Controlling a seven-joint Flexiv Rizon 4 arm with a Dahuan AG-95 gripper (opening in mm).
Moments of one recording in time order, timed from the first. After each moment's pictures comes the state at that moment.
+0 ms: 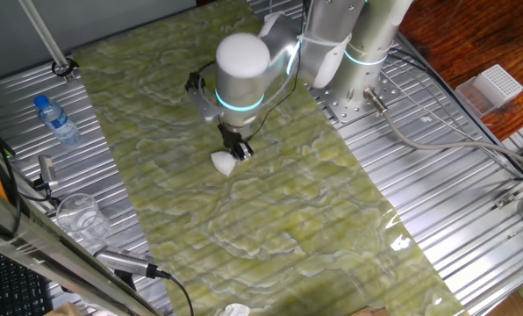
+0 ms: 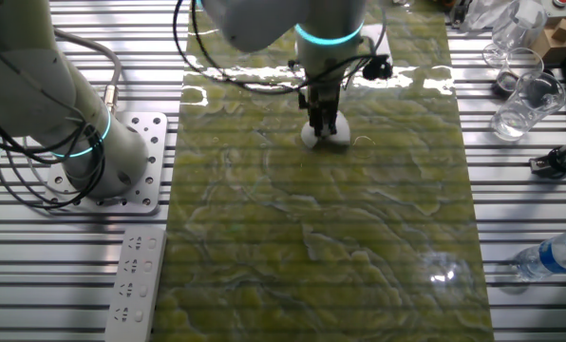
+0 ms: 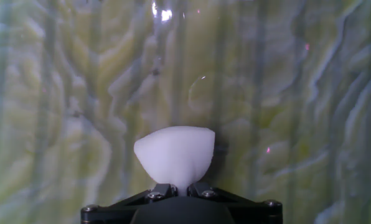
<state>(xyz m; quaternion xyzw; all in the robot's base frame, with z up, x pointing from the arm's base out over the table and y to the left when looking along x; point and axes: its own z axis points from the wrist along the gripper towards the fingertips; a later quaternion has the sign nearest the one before) 0.438 0.047 0.014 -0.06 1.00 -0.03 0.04</state>
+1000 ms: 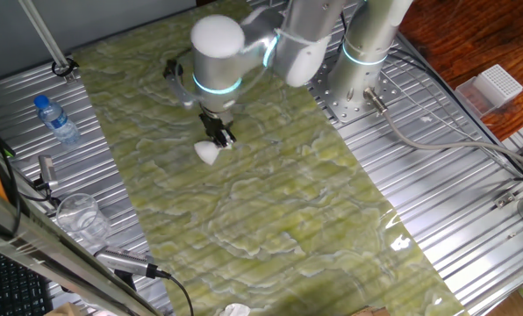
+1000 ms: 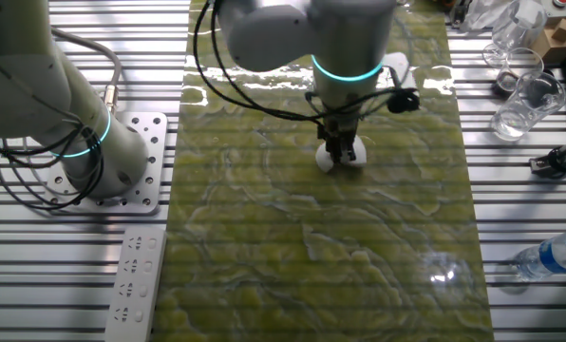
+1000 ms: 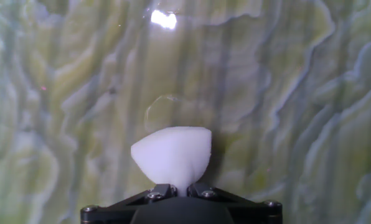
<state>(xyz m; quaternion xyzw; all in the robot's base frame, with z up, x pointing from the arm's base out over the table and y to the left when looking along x) 0.464 0.006 0.024 -0.08 1.00 -0.01 0.01</state>
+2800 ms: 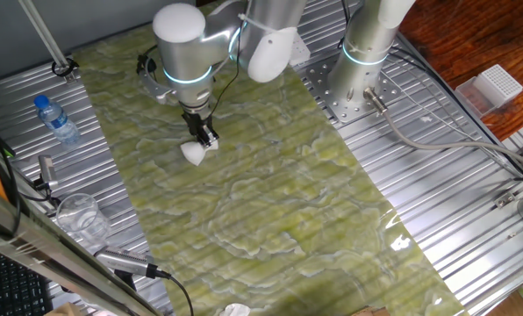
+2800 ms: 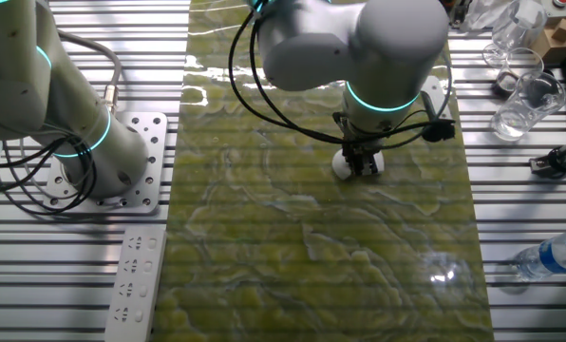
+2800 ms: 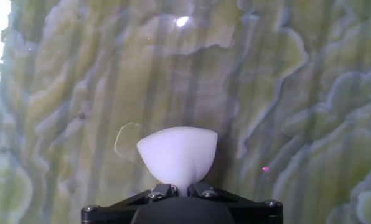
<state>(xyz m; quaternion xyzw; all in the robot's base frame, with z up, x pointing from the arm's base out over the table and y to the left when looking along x) 0.499 -0.006 0.012 -0.09 1.00 0.02 0.01</state>
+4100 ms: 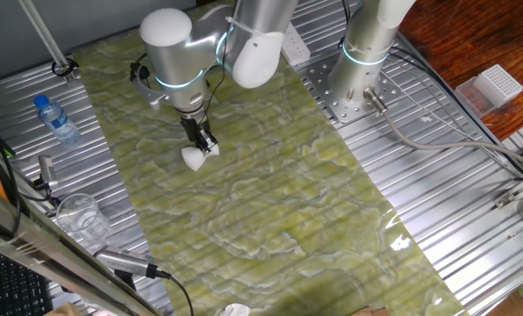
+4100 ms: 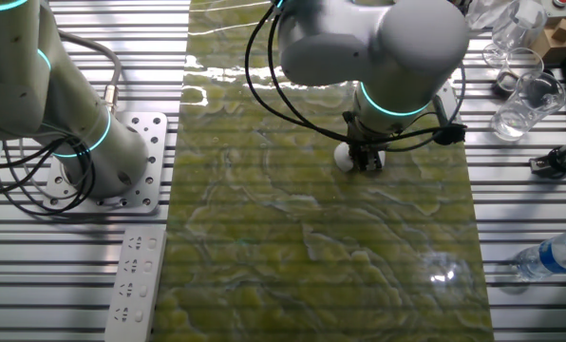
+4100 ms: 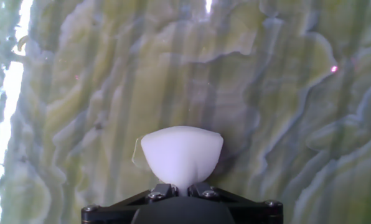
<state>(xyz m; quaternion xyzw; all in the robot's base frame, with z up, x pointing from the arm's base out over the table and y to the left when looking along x) 0.504 0.011 0.011 -0.09 0.99 0.06 -0.01</state>
